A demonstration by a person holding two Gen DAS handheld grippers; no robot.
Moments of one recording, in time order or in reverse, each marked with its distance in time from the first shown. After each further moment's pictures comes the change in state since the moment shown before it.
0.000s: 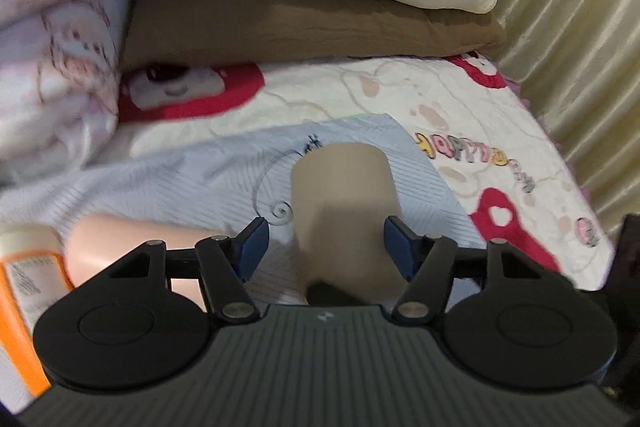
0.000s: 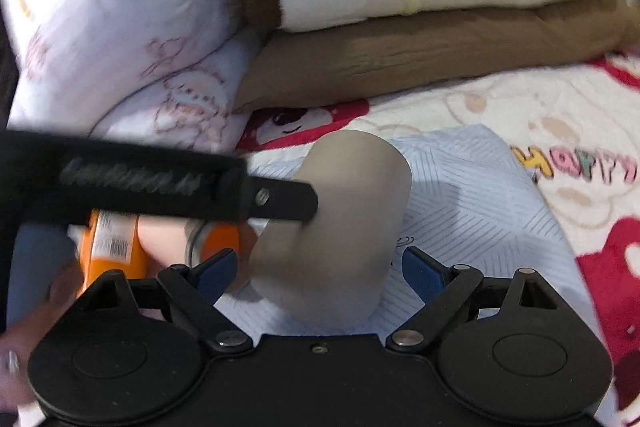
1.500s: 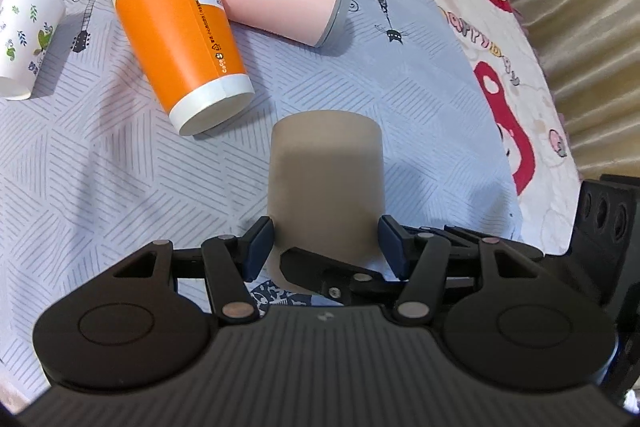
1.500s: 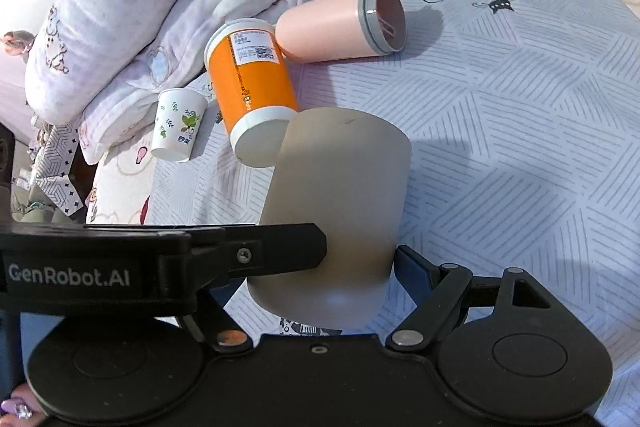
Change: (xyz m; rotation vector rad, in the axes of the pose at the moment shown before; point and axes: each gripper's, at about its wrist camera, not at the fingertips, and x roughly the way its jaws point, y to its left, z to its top) left arm -0.121 0.064 -0.135 -0.163 0.262 -0.039; right arm -0.042 0.104 -0.096 0.169 0.342 0.144
